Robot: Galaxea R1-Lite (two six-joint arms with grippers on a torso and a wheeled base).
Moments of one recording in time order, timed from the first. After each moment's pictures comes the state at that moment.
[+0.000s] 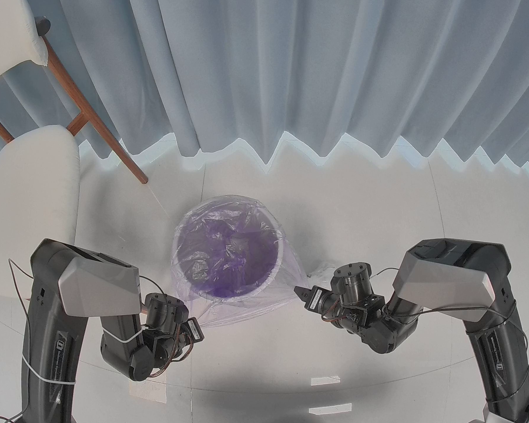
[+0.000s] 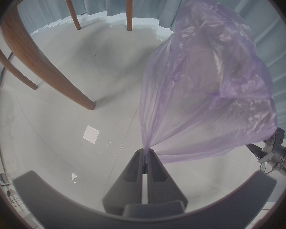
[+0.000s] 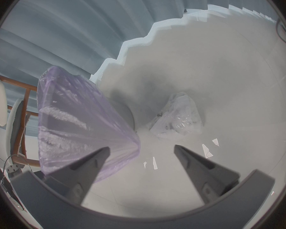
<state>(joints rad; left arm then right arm) -0.38 2.51 -0.60 -1.19 0.23 -0.63 0.56 2.56 -1.04 -0.97 -0.10 0.71</state>
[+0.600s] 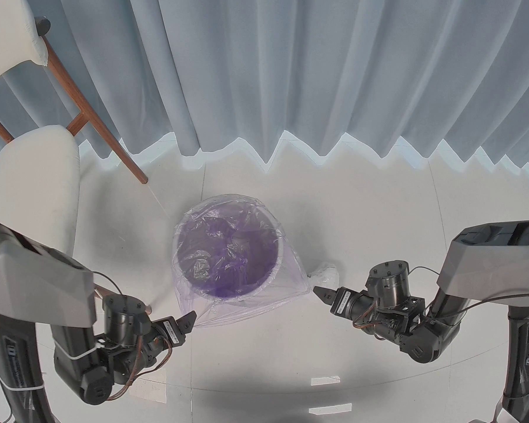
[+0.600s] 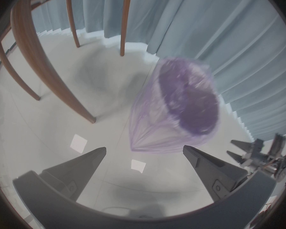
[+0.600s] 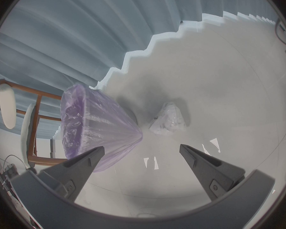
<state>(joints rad) -0.43 2.20 -0.20 -1.45 0.22 -0.63 0.55 2.30 -0.67 -1.09 -0.10 0.71</state>
